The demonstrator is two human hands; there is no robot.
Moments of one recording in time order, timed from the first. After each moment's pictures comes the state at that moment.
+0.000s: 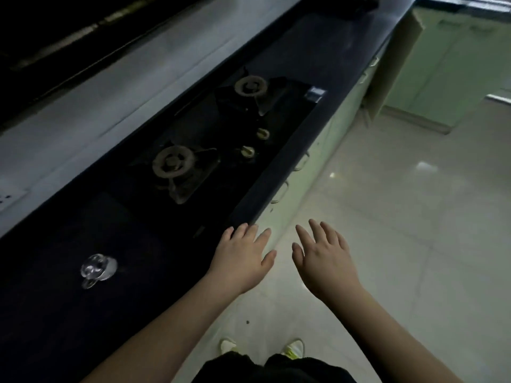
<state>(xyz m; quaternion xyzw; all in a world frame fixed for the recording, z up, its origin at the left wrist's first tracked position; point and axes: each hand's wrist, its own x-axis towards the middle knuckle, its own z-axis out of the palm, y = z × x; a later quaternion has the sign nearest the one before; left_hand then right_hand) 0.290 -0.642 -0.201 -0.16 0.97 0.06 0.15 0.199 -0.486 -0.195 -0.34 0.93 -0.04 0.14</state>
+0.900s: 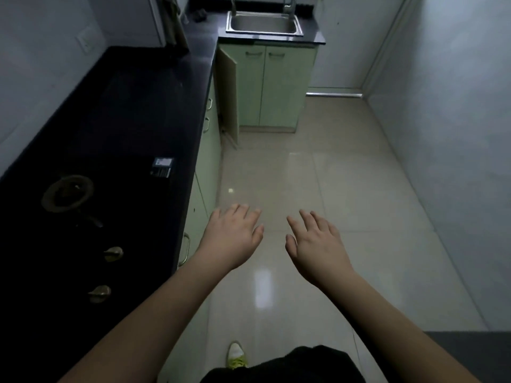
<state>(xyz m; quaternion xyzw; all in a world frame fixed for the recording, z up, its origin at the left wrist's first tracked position) -0.085 -0.600 -0.167 0.13 0.99 0.04 0.06 -0.058 -0.414 -0.161 -0.07 0.99 -0.03 0.08</state>
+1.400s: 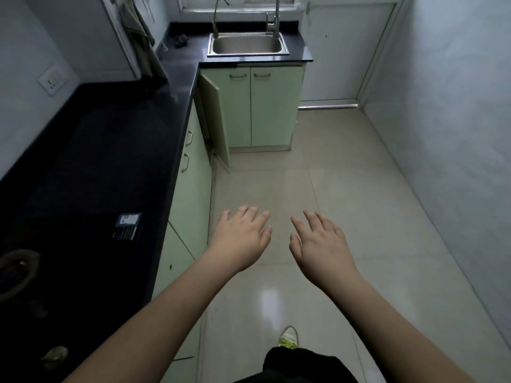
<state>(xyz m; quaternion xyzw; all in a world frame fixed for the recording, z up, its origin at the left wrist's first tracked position) -0.272 -0.524 -0.162 0.16 0.98 0.02 0.06 -0.237 -0.349 -0.162 -0.04 1.00 -0.05 0.05</state>
